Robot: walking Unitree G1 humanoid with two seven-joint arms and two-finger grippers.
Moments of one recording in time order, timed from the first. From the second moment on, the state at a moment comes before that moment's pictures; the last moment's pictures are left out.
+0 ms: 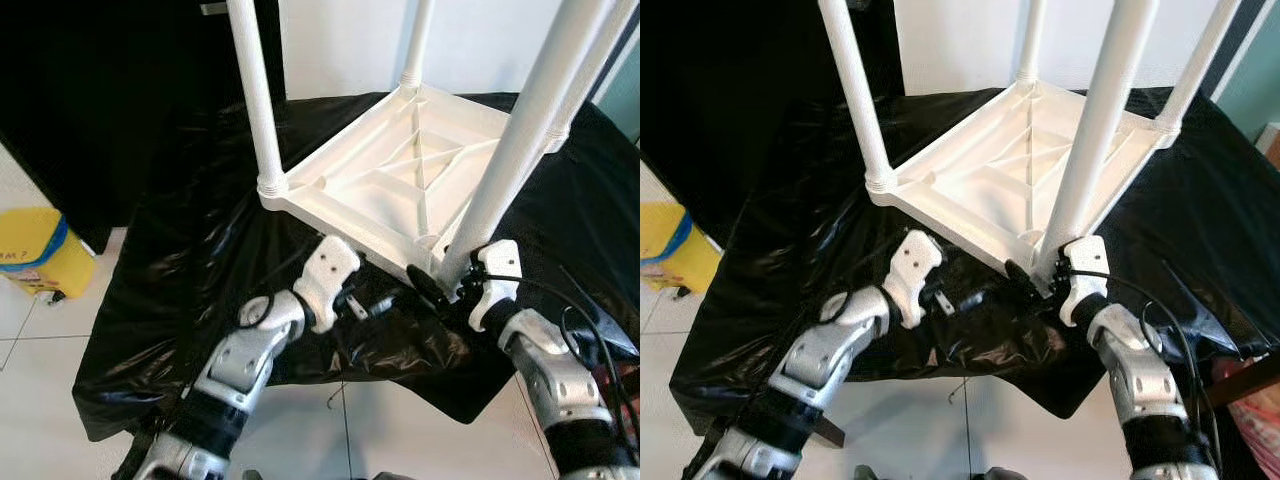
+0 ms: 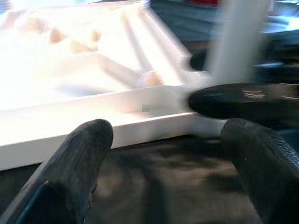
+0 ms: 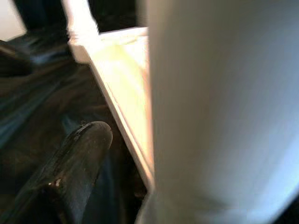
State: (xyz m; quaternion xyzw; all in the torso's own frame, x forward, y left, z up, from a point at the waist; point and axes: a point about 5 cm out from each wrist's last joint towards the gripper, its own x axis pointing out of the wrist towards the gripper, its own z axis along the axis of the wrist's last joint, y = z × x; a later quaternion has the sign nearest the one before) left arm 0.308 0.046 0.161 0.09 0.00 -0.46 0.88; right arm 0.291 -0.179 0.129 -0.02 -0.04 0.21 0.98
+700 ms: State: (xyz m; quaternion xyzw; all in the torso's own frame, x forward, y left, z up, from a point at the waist) left arm 0.367 0.036 0.170 0.19 0.02 -0.43 0.88; right arm 0.267 -0.176 0.121 -0.01 -0.05 0.01 1.00
